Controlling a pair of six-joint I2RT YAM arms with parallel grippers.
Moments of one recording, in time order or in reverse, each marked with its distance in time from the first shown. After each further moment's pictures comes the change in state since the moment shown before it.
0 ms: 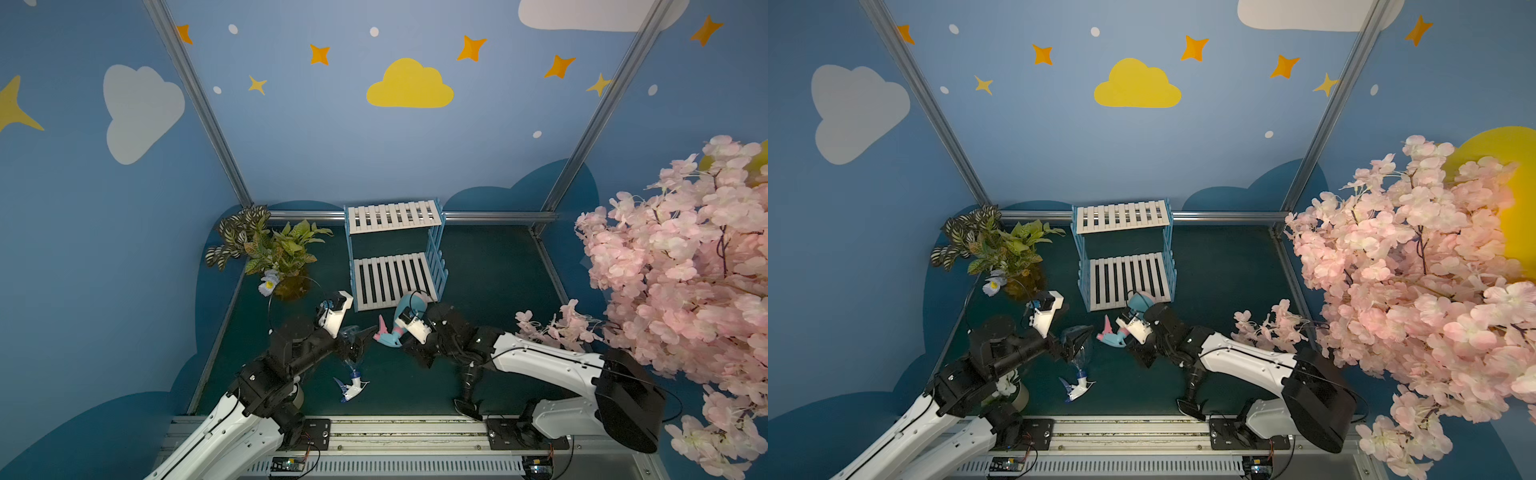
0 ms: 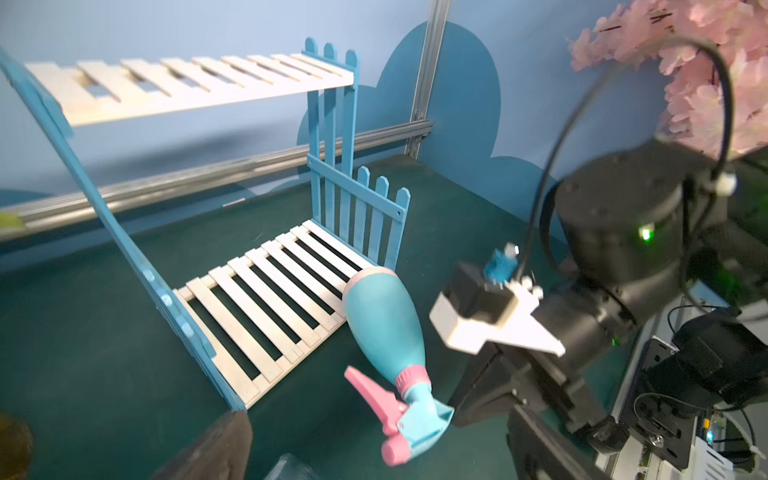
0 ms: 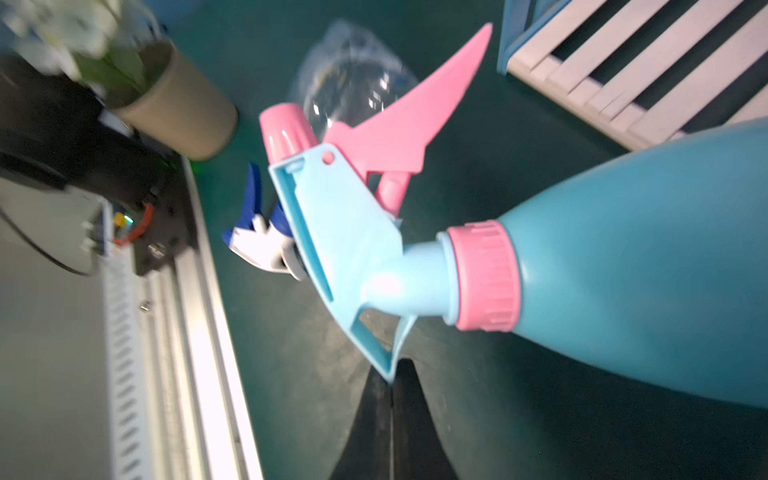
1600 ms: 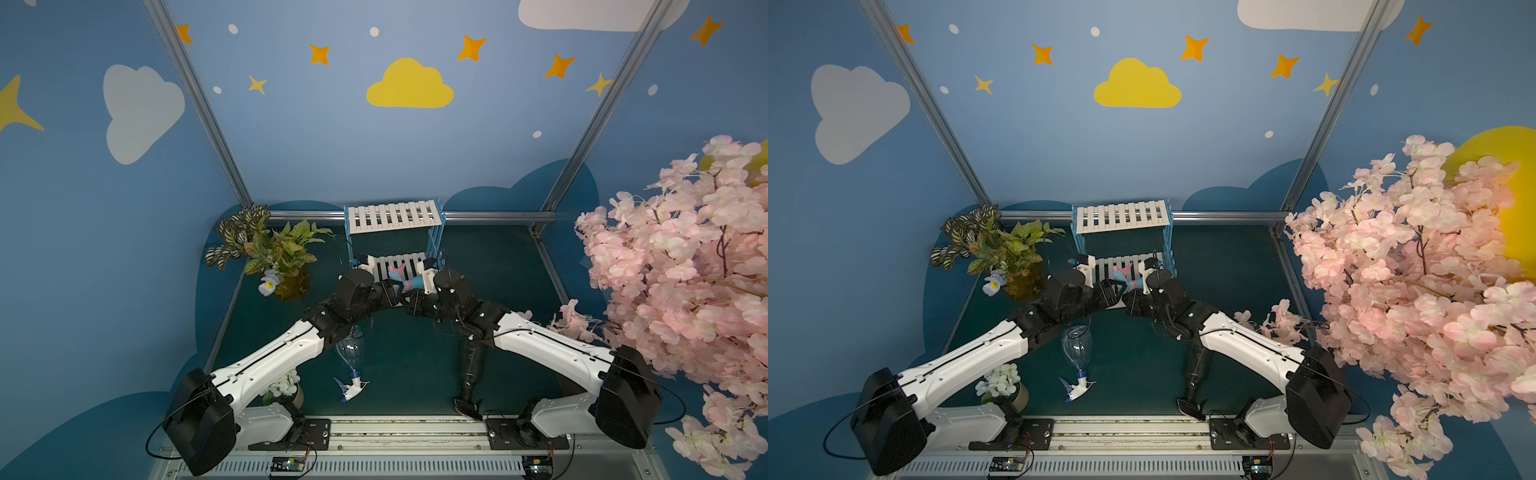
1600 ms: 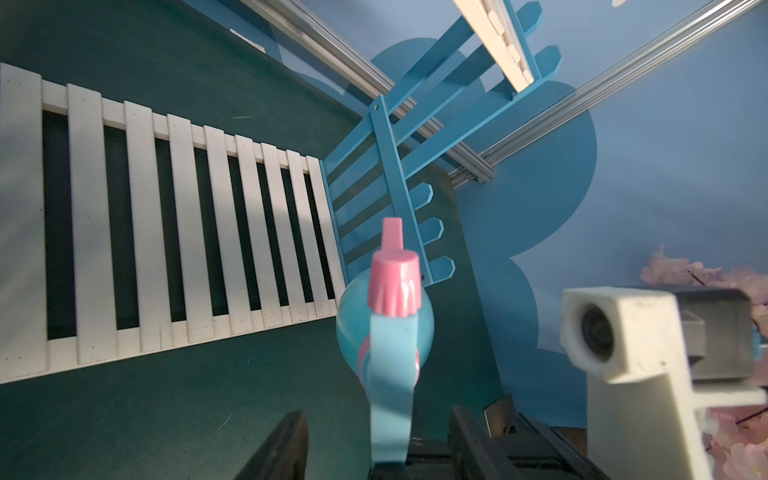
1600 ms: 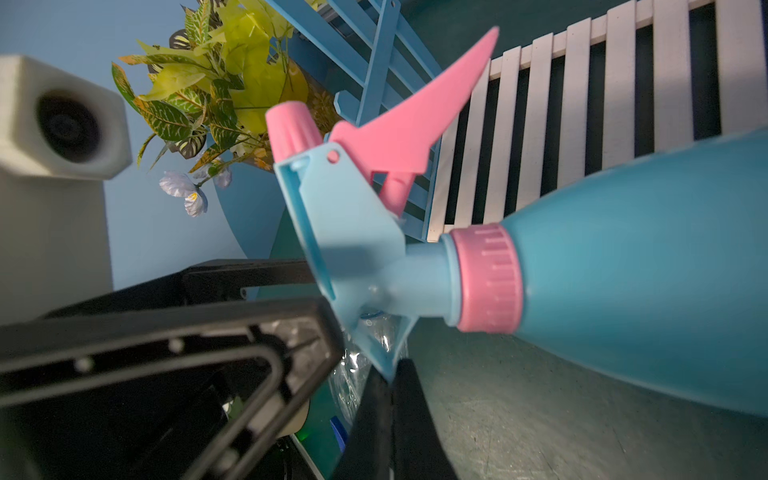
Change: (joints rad) left arm -0.034 0.678 0.239 0.285 -0.110 -0.821; right arm -0.052 0.069 0.210 0.079 0.222 0.656
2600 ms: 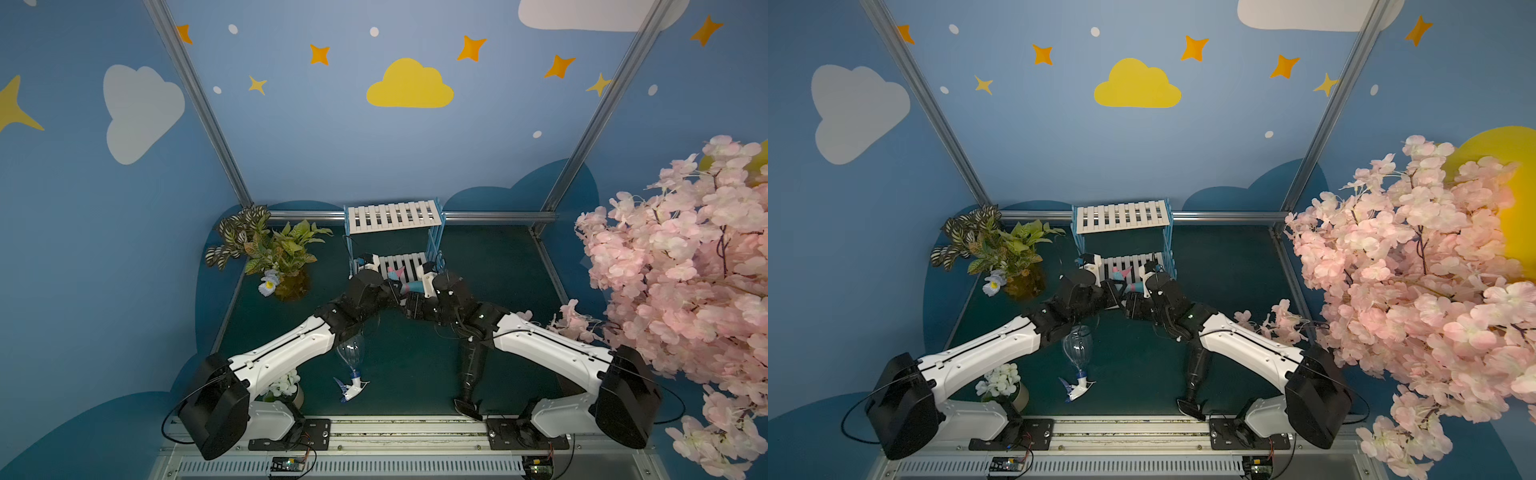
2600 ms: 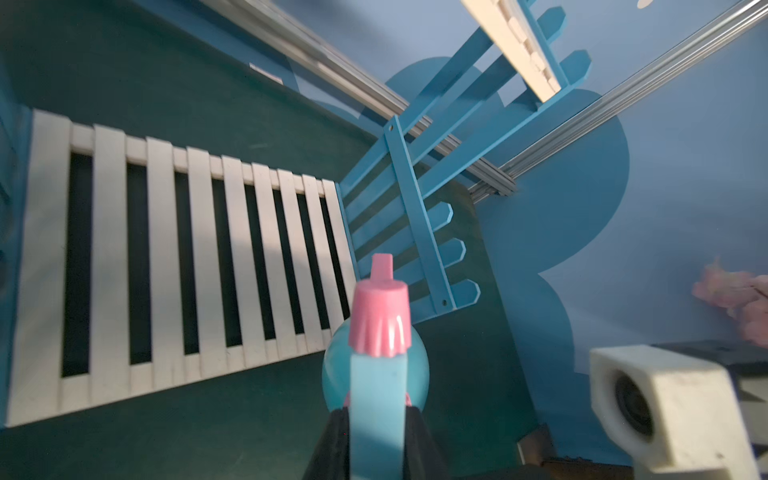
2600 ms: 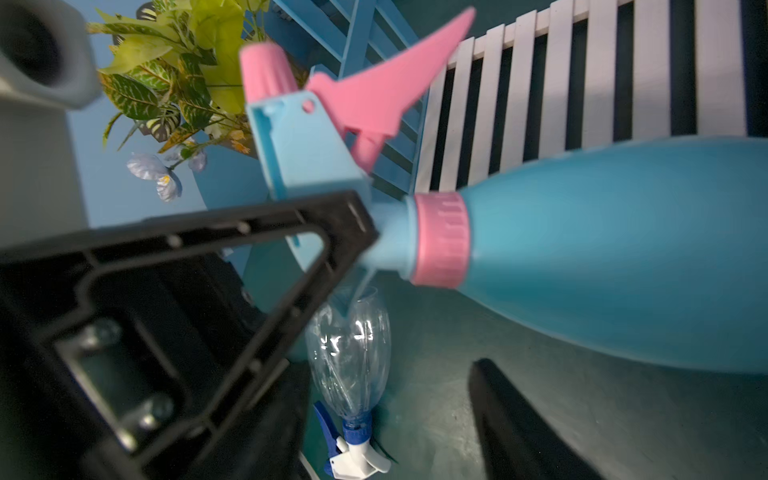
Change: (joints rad) left arm -0.028 0.081 0.066 -0.011 -0.117 0.105; right arm -0.006 -0.031 -0.020 -0.066 0.013 -0.031
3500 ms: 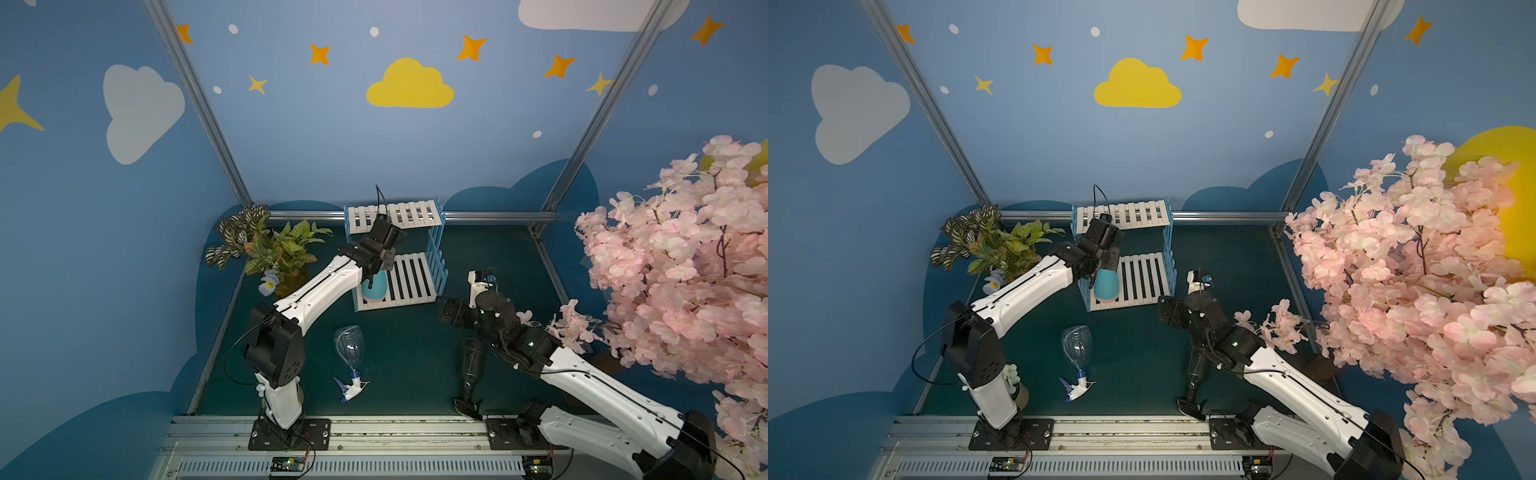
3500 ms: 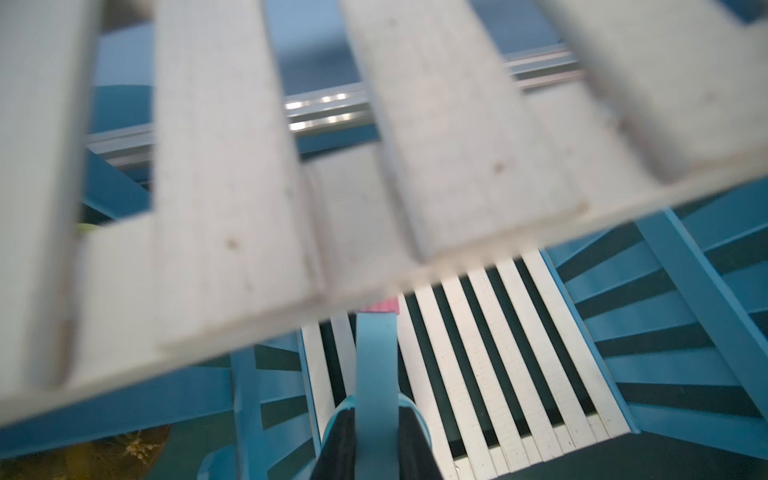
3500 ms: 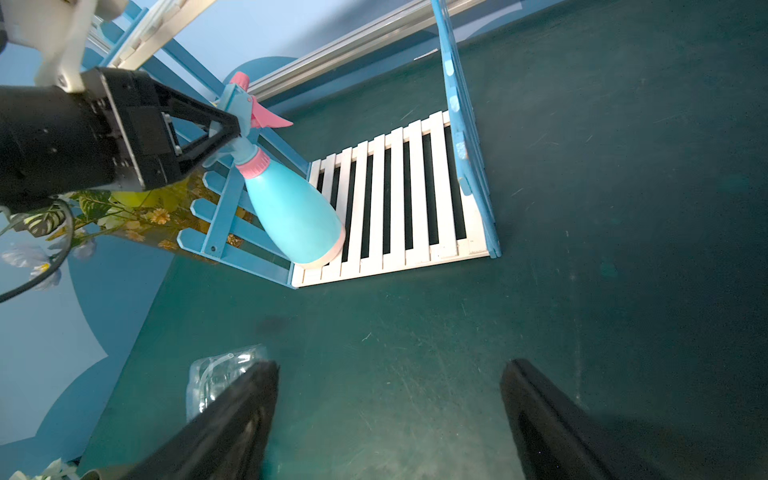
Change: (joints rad) left arm 0.151 0.471 0.680 -0.545 -0.280 0.509; right arm -0.070 -0.381 -0.212 -0.123 0.356 -0.076
